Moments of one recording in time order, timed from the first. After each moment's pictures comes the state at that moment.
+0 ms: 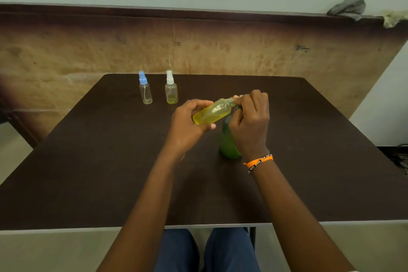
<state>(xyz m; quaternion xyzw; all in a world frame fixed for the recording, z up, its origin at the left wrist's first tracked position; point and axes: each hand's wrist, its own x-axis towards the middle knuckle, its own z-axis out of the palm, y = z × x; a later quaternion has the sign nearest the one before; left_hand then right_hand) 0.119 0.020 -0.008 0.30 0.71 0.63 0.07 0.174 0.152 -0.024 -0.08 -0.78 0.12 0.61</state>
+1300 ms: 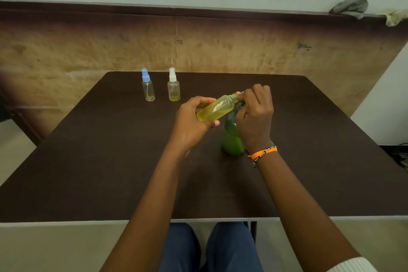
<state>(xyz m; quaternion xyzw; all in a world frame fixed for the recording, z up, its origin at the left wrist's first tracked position) 0.121 0.020 -0.008 0.28 0.71 0.64 0.09 0.172 0.157 -0.017 -0.06 -0.77 0.09 0.62</state>
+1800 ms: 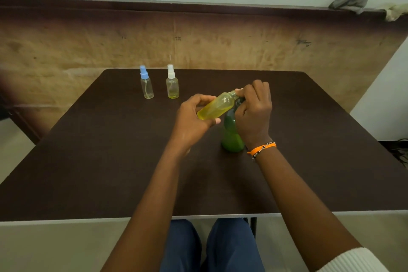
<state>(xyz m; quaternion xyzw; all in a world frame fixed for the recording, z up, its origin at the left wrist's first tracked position) 0.124 0.020 -0.010 0.29 0.71 0.64 0.09 0.172 0.154 -0.017 -0.06 -0.77 0.13 0.63</state>
